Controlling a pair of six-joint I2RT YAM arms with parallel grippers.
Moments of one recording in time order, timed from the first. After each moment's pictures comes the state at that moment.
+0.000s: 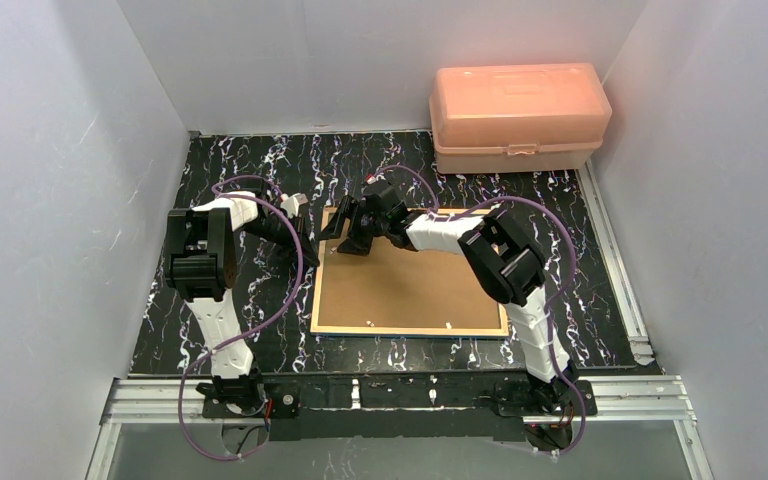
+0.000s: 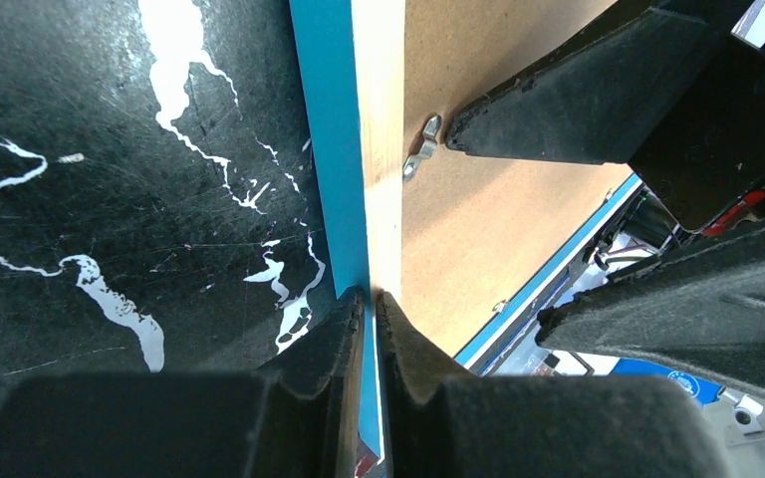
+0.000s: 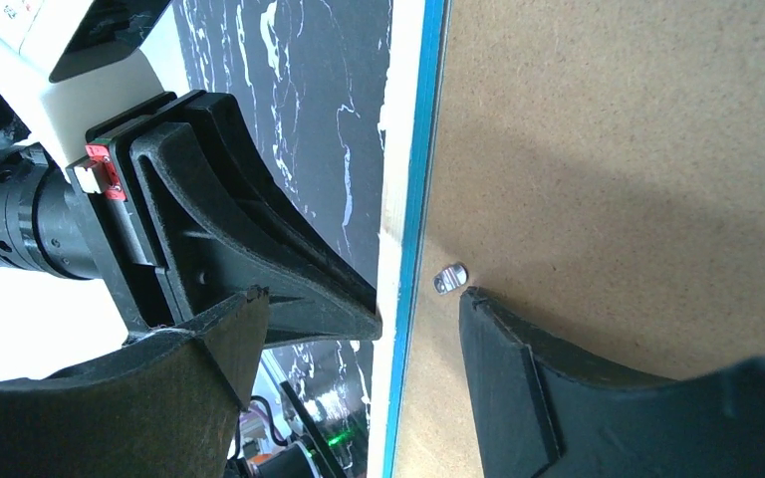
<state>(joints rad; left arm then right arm) 0.00 1.99 1.25 -0.80 0.77 0.04 0.79 2.21 1.48 0.16 -0.39 1.09</state>
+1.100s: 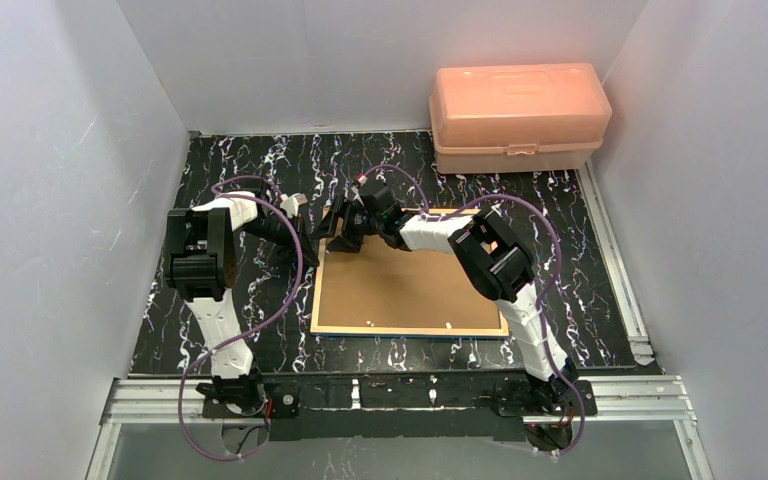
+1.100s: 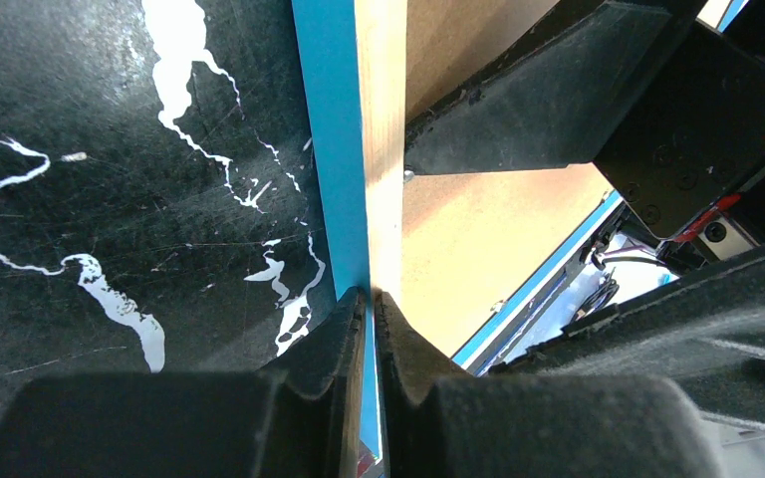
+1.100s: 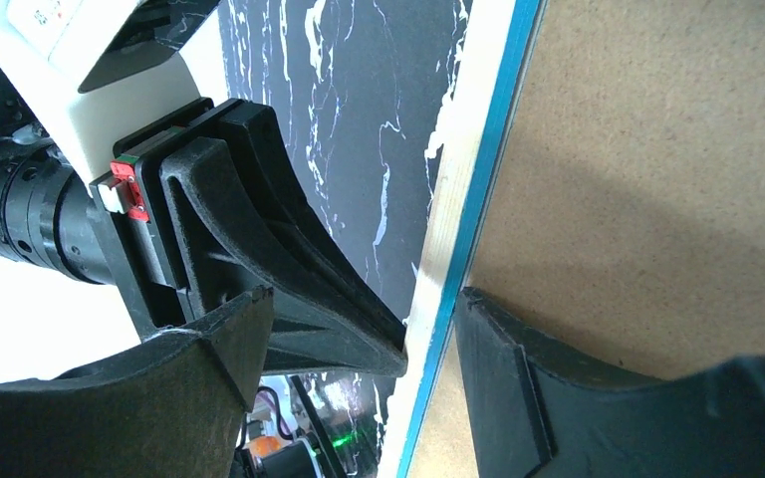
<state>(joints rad) 0.00 1.99 1.25 -0.80 0.77 0.04 0.80 2.30 1.55 0.25 -0.47 1.10</state>
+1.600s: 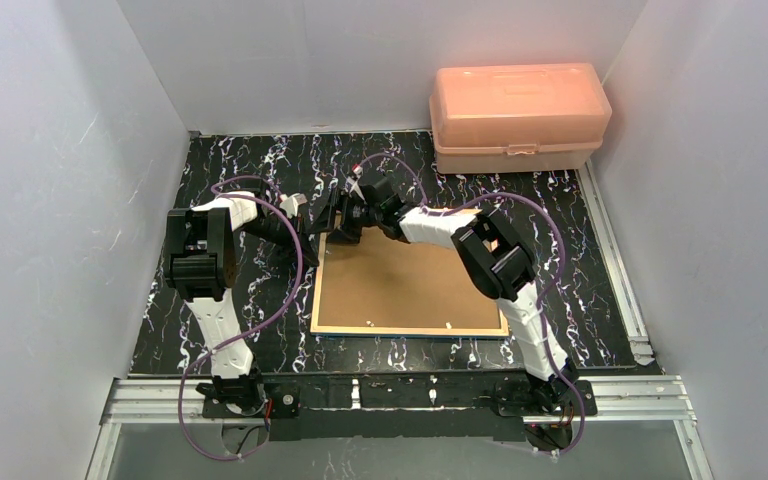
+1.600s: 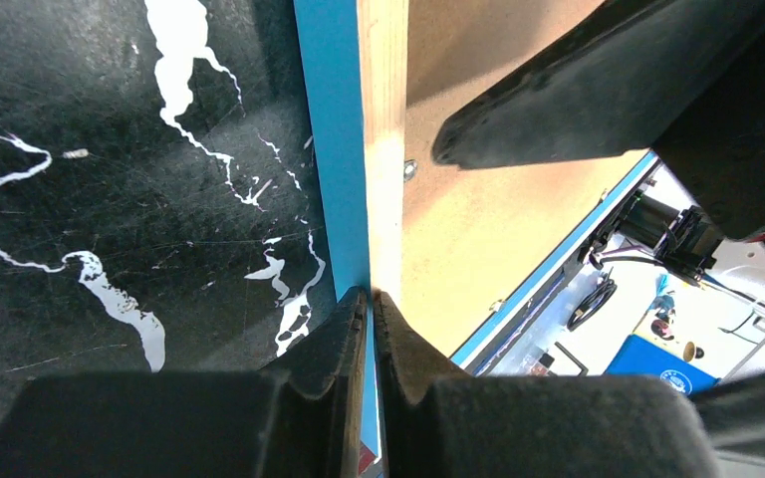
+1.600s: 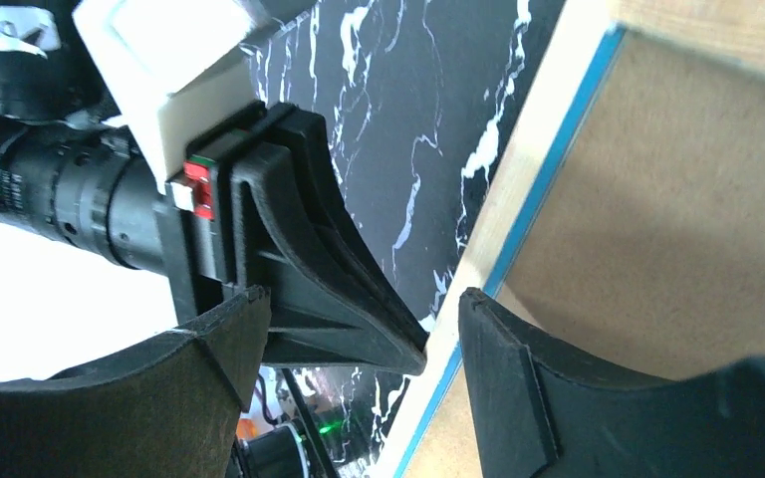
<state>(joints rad) 0.00 1.99 1.25 -0.80 0.78 0.04 0.78 2.30 1.60 0.20 -0.51 1.02</state>
